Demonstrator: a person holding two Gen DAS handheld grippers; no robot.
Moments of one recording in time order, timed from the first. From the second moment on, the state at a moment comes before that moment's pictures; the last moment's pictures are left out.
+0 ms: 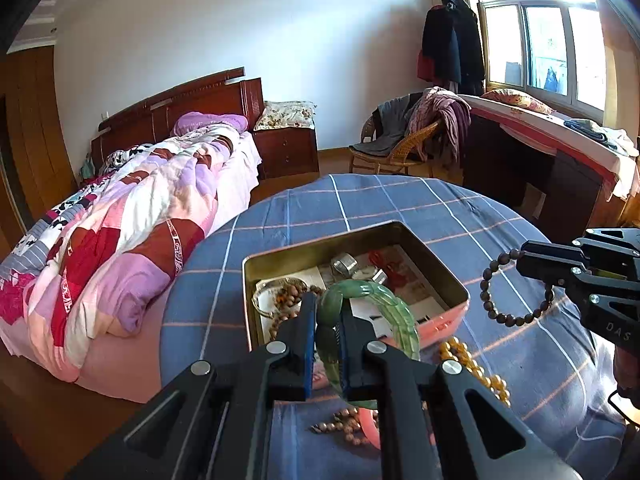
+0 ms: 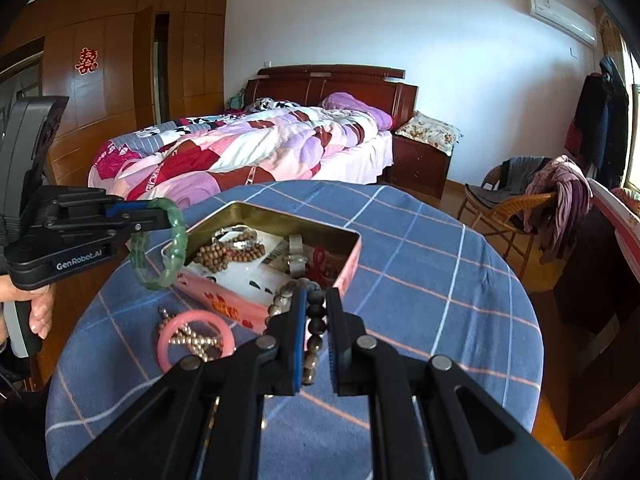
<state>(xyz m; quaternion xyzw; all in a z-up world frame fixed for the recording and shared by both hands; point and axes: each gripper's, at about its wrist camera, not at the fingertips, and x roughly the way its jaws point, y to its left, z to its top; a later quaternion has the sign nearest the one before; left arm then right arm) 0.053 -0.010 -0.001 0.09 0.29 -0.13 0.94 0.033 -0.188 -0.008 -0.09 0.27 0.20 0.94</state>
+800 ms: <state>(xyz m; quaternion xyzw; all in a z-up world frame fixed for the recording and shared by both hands) 0.102 -0.003 0.002 0.10 0.30 -0.11 0.94 0.070 -0.150 0.008 -0.12 0.27 0.21 0.93</state>
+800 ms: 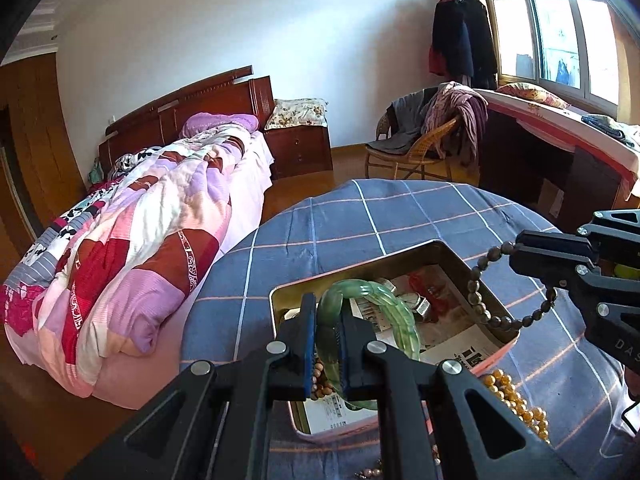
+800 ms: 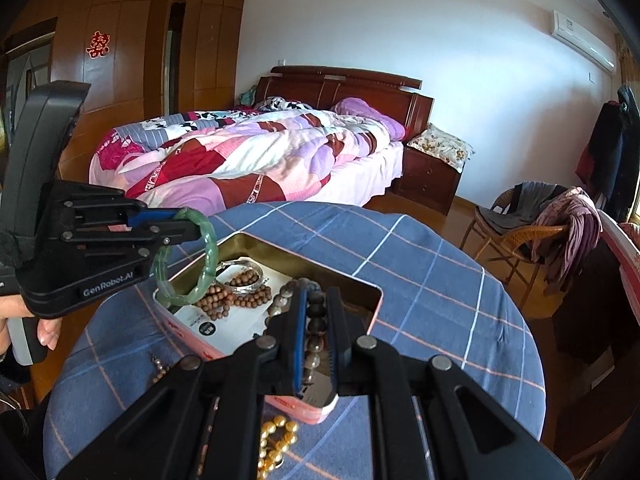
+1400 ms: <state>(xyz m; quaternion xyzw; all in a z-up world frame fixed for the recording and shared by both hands) 0.130 -0.006 -0.015 0.11 0.32 -0.10 0.94 0.104 -0.136 -0.005 -0.13 0.29 0.20 0.93</state>
